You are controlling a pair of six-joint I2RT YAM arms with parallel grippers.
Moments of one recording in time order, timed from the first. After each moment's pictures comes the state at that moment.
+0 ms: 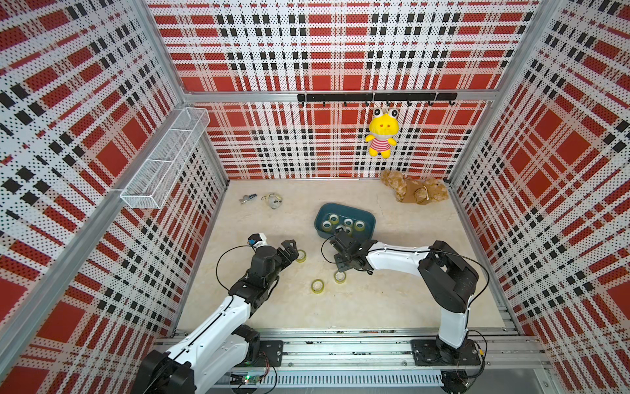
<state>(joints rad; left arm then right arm) -0.37 0.92 0.38 0.04 -0.15 -0.89 0.85 1.88 1.17 -0.39 0.22 0.43</state>
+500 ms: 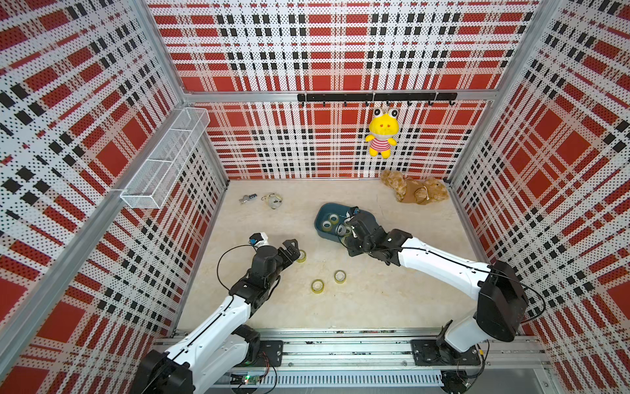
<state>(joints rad) -0.40 0.92 0.39 0.04 -0.15 -0.91 0.78 1.56 1.22 -0.48 0.20 0.38</state>
